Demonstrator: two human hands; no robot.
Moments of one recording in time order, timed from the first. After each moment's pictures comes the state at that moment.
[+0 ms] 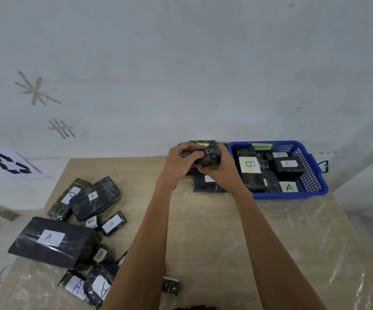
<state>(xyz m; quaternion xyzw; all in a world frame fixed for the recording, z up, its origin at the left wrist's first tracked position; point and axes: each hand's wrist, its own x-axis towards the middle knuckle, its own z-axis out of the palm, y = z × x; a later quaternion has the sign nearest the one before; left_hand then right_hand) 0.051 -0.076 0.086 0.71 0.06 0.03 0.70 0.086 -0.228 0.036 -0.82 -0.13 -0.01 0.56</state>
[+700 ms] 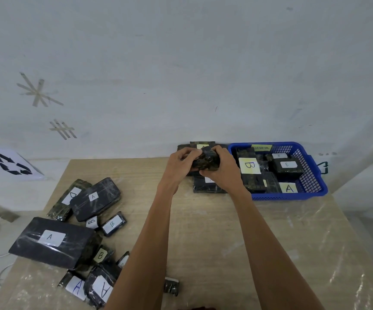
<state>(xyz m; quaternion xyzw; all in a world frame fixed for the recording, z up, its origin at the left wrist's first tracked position) 0.049 -0.076 0.075 0.71 0.11 0.00 0.70 0.087 -0.228 0.032 -0.90 -0.13 -0.05 0.42</state>
